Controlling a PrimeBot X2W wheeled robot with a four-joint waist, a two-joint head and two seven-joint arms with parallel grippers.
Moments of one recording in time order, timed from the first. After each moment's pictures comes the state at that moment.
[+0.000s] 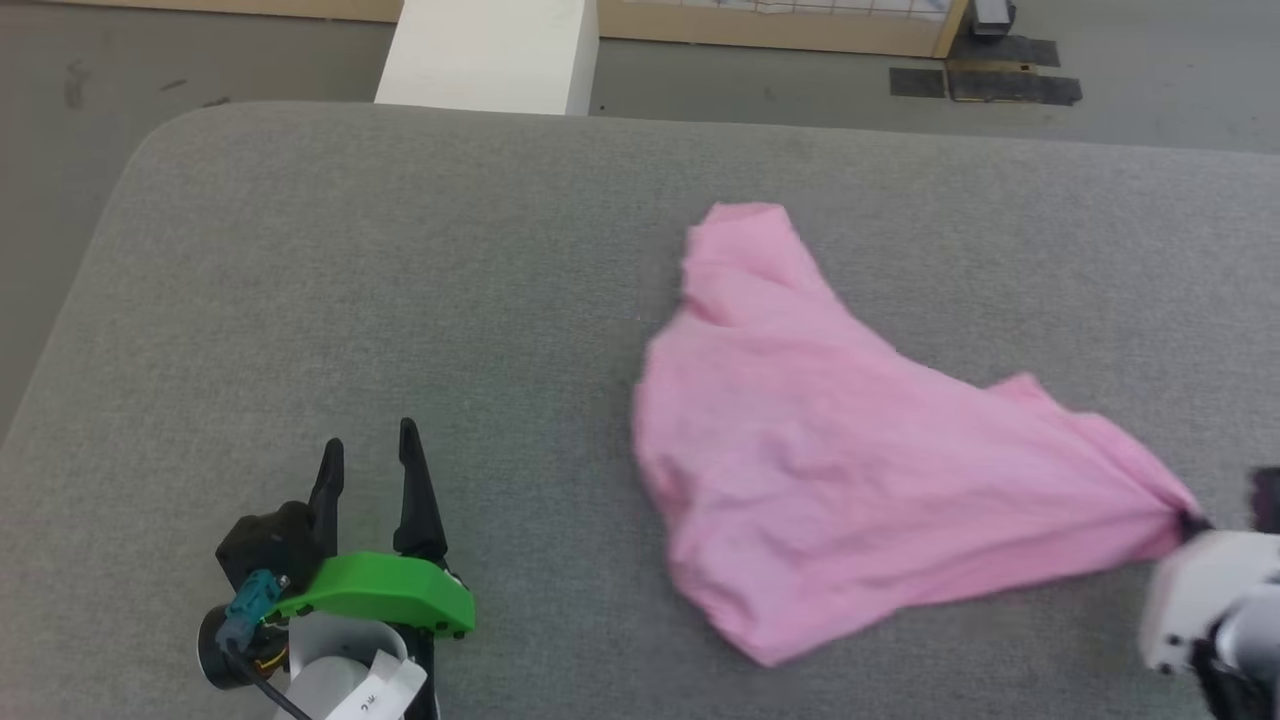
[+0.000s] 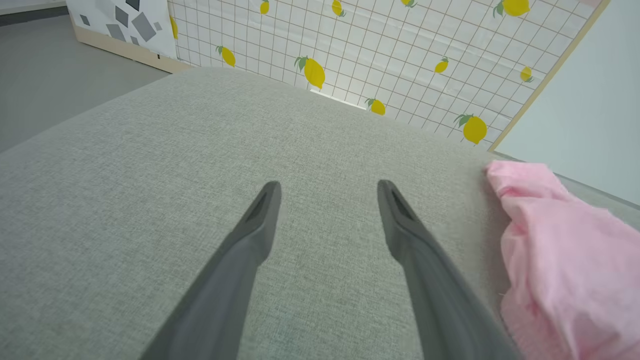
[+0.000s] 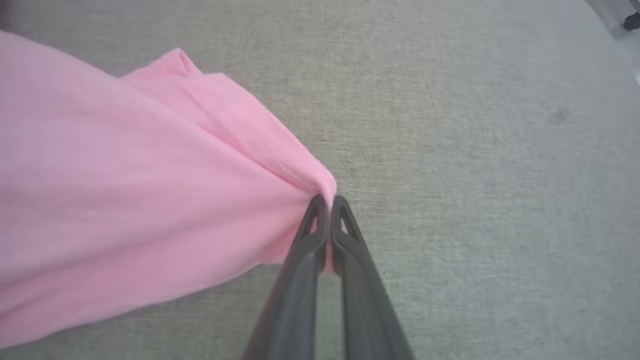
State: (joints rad) left arm -0.10 0.12 -0.17 0.15 -0.45 0.19 -0.25; right arm -0.08 -0.05 -0.36 0.12 -0.07 0.13 0.42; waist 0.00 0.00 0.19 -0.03
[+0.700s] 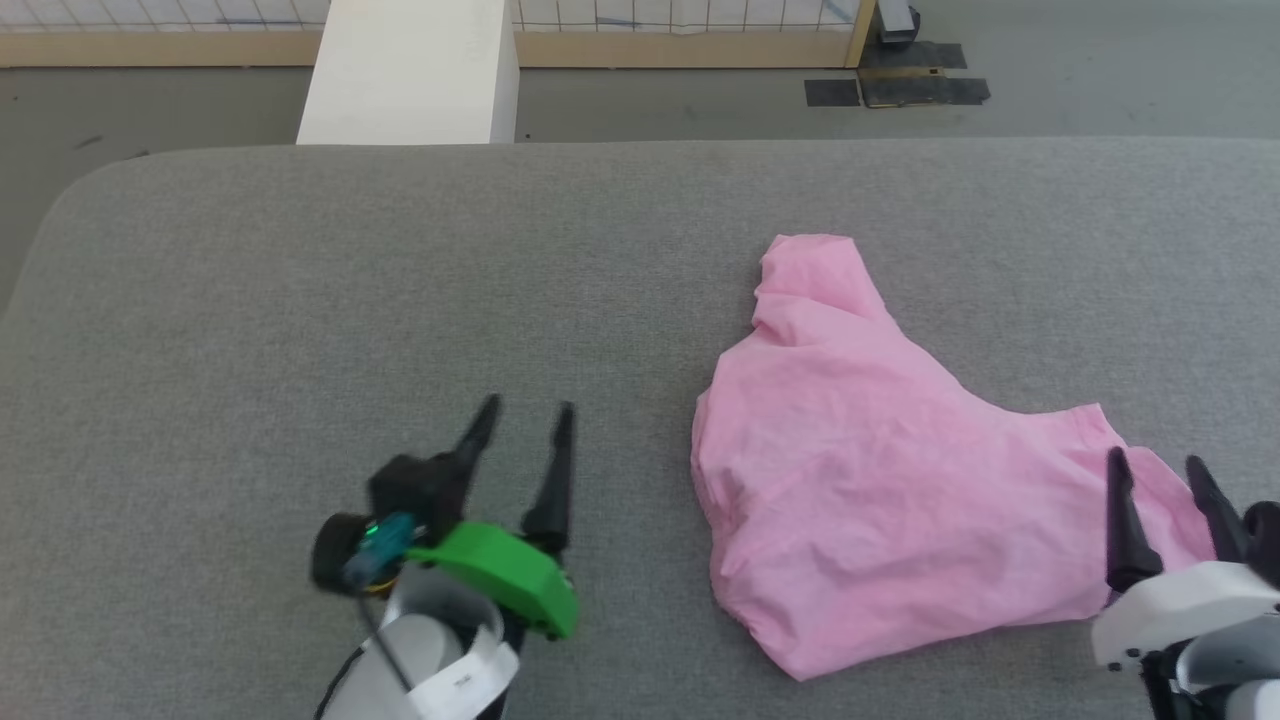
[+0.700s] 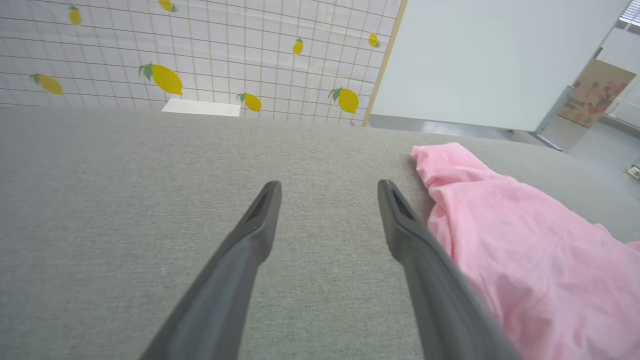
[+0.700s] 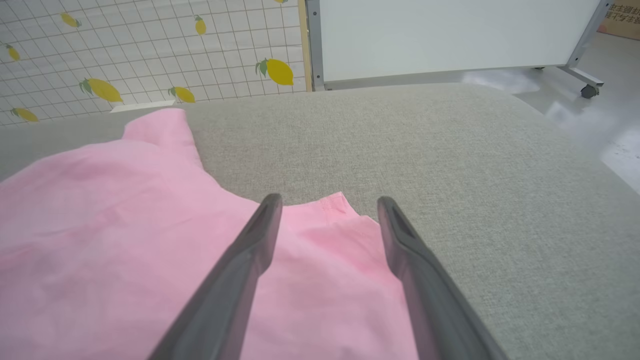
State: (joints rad) left arm -0.19 0.14 -0.36 0.17 -0.38 0.04 -0.18; right arm -0.02 -0.05 -0.28 0.11 0.10 0.13 -0.01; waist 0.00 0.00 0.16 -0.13
